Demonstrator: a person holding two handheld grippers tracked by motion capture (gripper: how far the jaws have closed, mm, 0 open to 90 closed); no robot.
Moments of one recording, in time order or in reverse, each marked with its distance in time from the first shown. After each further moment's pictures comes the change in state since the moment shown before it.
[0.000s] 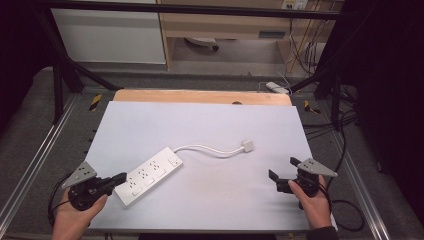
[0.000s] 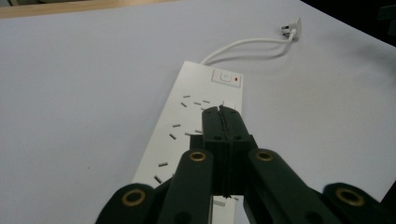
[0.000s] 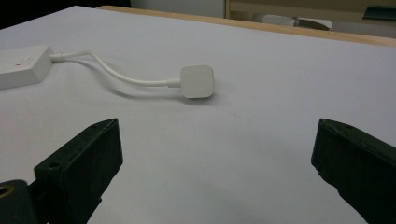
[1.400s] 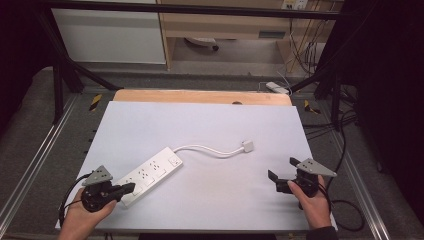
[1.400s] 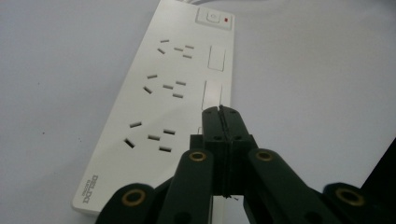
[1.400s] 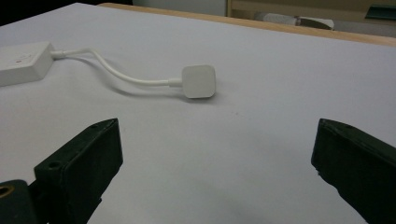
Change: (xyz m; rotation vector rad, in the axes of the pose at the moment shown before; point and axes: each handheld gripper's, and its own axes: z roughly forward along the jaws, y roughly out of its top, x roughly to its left) left arm -0.002 -0.014 0.024 0.190 -0.058 0.015; right arm 0.001 0.000 0.001 0.006 0.003 -0.012
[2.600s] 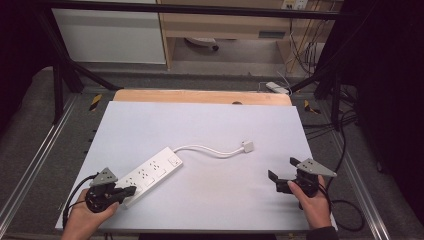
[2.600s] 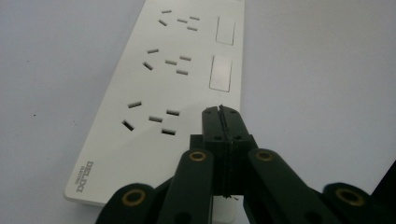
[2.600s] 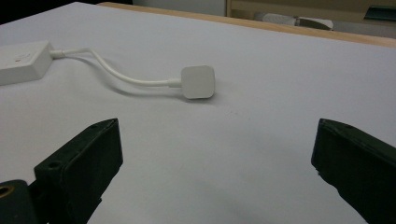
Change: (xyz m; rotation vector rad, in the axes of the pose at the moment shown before) left arm 0.001 -0.005 0.011 0.066 0.018 0.012; right arm 0.000 0.000 0.000 0.001 -0.002 -0.002
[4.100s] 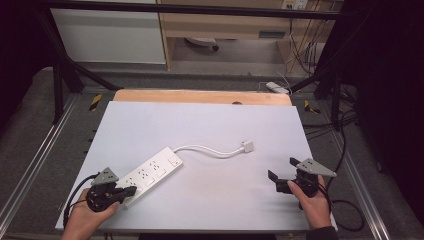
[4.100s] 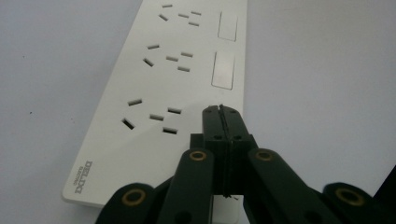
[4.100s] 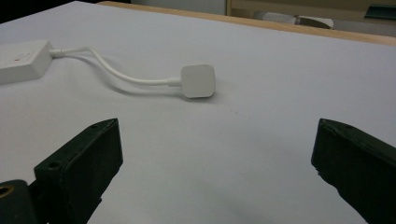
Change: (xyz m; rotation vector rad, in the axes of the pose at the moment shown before) left arm 0.002 0.000 0.003 0.014 -0.005 -0.003; right arm 0.000 0.000 0.001 0.004 0.000 -0.001
